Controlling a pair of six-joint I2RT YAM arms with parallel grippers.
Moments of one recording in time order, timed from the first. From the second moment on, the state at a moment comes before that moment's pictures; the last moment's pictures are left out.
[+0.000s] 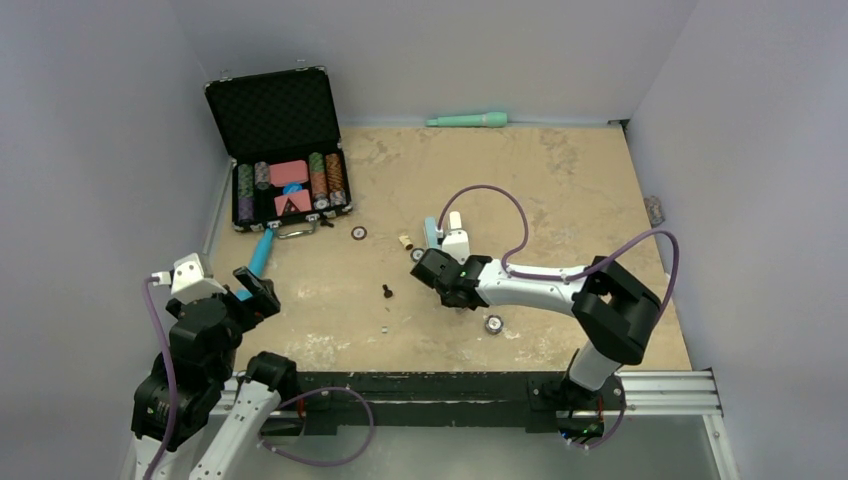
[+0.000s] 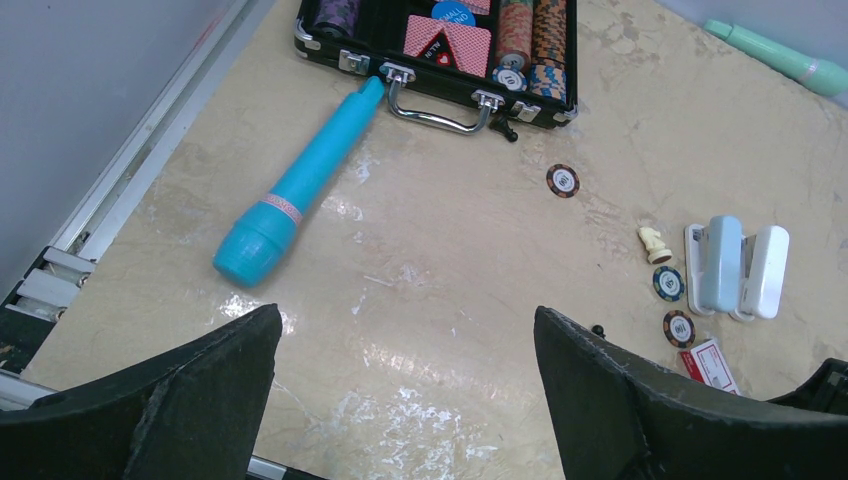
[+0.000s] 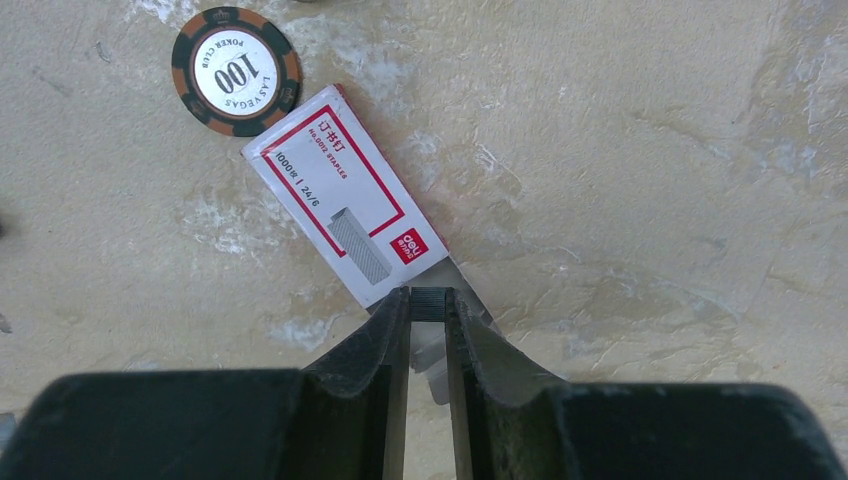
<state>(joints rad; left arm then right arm) -0.31 0.24 0.90 -1.12 -0.49 -0.54 1.03 1.65 0.99 -0.57 0.53 0.82</state>
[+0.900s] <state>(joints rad) -0.31 0.24 0.90 -1.12 -0.49 -0.53 1.03 1.68 0.97 -0.55 0.53 0.82</state>
